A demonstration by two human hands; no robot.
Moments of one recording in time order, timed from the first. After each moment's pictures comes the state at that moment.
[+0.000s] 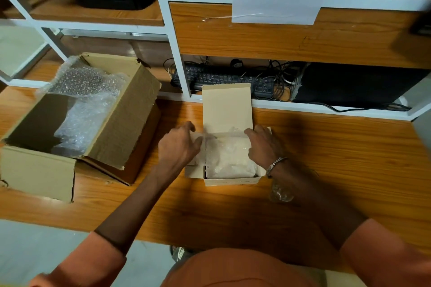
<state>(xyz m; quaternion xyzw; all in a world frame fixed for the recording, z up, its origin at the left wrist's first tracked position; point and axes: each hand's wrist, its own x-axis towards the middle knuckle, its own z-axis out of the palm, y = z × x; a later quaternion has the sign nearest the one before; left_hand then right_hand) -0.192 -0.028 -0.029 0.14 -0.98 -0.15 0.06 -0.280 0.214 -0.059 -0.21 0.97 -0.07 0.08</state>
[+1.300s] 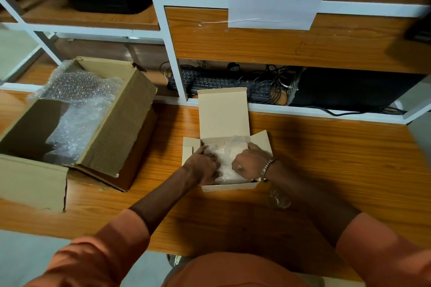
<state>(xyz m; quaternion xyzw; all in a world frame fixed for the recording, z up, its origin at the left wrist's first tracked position) -0.221 0.011 -0.099 -0.25 -0.93 0.16 -0.23 -0.285 0.211 -0.076 -0.42 0.88 0.05 0.23</state>
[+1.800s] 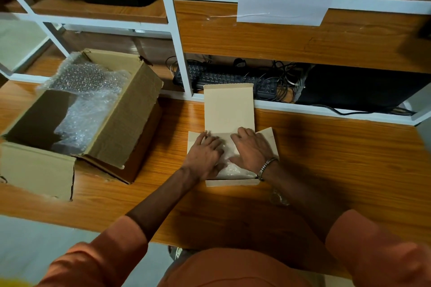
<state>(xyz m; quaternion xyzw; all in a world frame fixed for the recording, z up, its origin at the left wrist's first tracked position) -0.205 0.004 -0.094 -0.17 -0.98 0.10 -0.06 -0.281 0.190 -0.082 -0.35 0.94 0.03 0.03</state>
